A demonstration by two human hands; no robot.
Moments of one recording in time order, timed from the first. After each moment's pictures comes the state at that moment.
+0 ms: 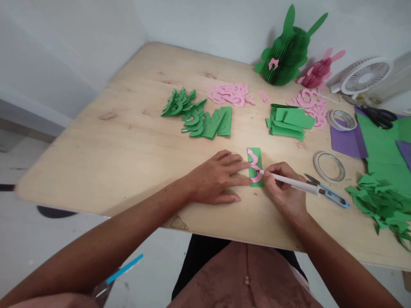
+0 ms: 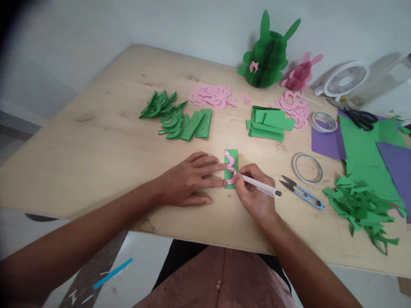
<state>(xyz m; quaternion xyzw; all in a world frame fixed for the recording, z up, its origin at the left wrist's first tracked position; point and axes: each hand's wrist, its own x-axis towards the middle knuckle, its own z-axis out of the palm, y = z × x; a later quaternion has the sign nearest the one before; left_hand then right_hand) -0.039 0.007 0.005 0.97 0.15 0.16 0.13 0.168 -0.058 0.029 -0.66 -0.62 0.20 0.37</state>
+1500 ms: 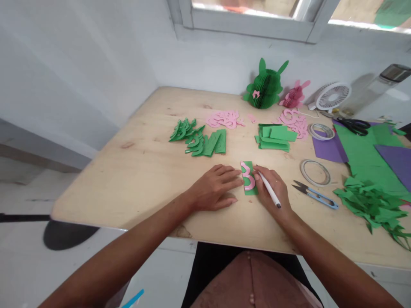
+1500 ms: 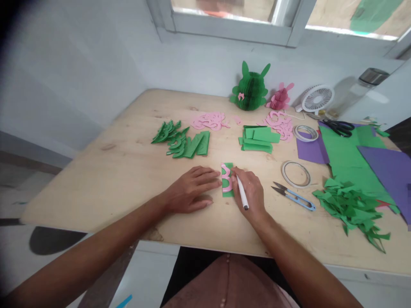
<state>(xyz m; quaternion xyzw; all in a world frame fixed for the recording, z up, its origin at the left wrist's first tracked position) -0.039 0.004 -0.001 0.96 0.17 0.21 0.10 0.179 -0.051 -0.001 -0.59 -0.72 0.04 0.36</state>
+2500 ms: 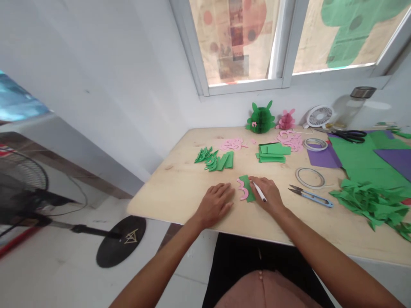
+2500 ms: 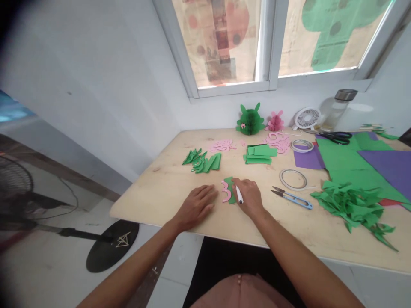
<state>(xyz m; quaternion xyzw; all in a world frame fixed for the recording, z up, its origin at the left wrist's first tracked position) -0.048 -0.061 0.002 0.91 0.39 0.15 -0.02 0.185 -0.053 -0.010 -0.54 -0.78 0.04 0.33</state>
